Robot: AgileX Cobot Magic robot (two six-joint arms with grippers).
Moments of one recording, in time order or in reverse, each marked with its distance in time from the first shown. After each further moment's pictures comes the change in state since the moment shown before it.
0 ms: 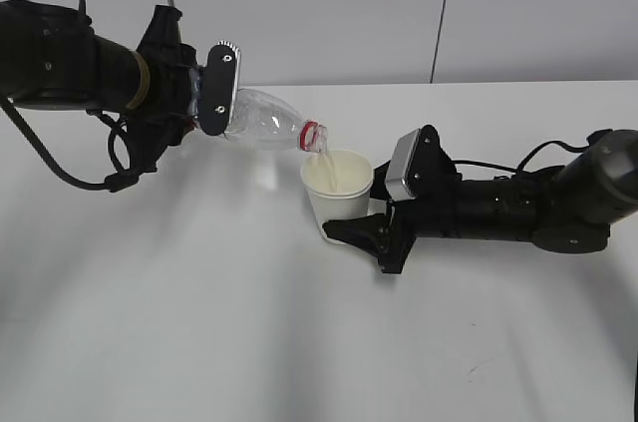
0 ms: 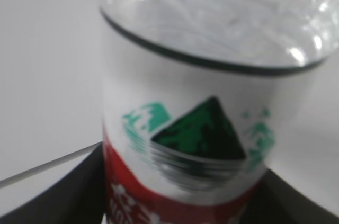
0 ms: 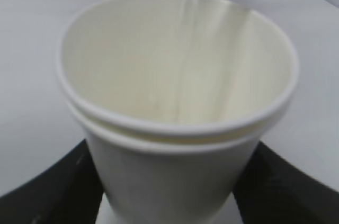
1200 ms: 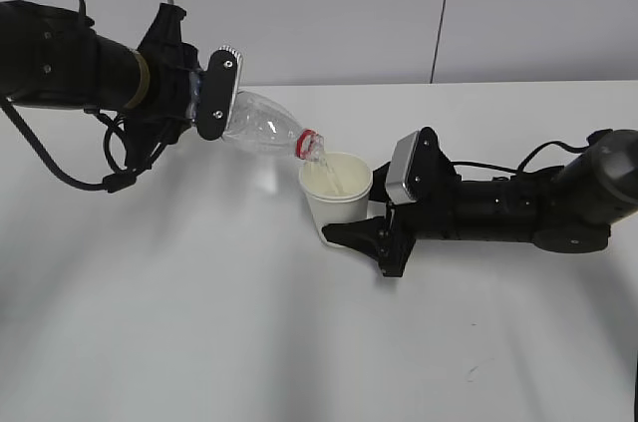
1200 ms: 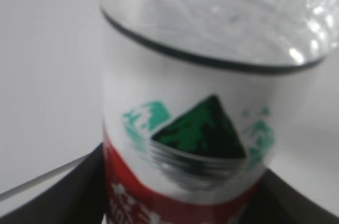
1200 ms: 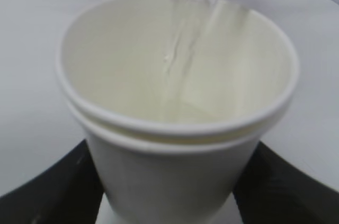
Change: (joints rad) left arm 0.000 0.000 0.000 0.074 0.002 0.001; right arm 0.000 0.000 0.000 -0.028 -0.006 0.000
